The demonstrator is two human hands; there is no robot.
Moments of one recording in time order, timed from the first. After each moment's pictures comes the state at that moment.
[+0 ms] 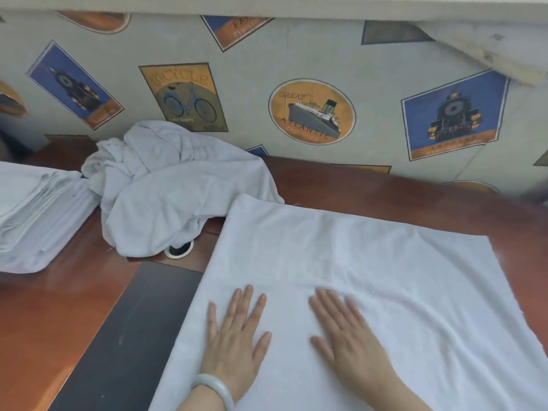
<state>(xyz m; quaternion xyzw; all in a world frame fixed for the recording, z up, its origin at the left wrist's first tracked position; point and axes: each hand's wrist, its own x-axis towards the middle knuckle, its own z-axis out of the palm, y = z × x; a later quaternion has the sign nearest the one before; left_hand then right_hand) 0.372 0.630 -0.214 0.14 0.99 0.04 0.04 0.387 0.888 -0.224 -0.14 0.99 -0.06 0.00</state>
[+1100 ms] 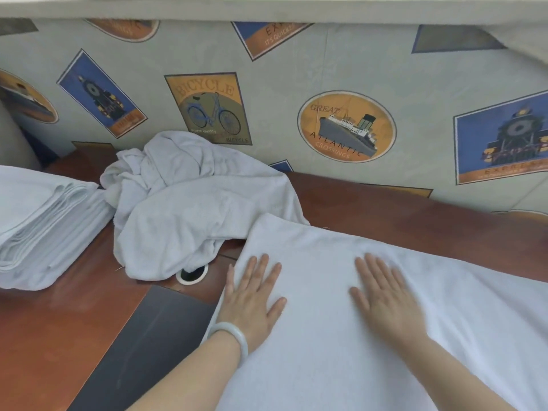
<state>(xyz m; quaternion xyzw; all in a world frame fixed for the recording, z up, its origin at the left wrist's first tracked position) 0.234 0.619 -0.228 0.14 0.99 0.01 0.00 0.240 0.914 -0.218 -0.02 1.00 -0.05 -0.03</state>
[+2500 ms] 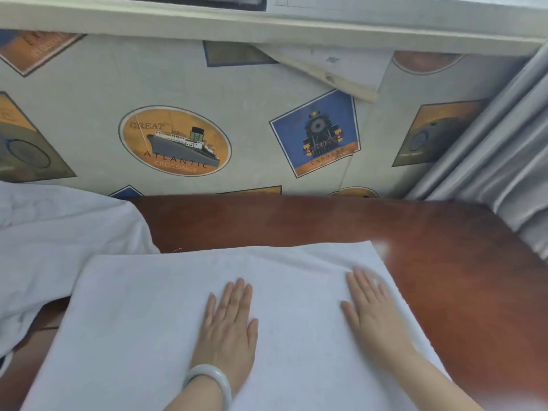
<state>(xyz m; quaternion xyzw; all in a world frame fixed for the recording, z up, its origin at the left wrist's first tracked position) 0.254 0.822 -0.231 0.28 0.96 0.09 -0.01 0.350 1.107 -0.219 0.15 0.99 -0.06 -0.02</state>
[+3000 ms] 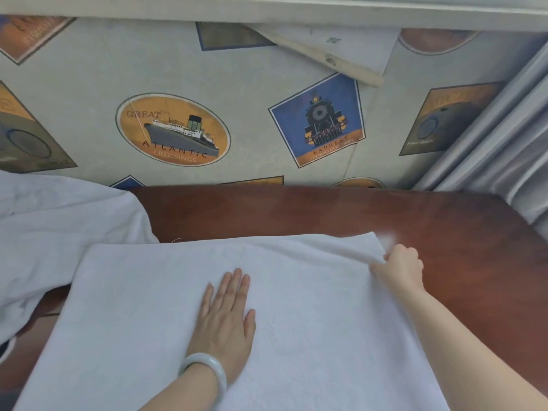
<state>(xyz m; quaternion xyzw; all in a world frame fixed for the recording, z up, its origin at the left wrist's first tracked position) 0.255 0.821 -0.238 0.28 0.96 0.09 -0.04 0.293 1.163 -0.173 0.48 0.85 -0.22 0.00</state>
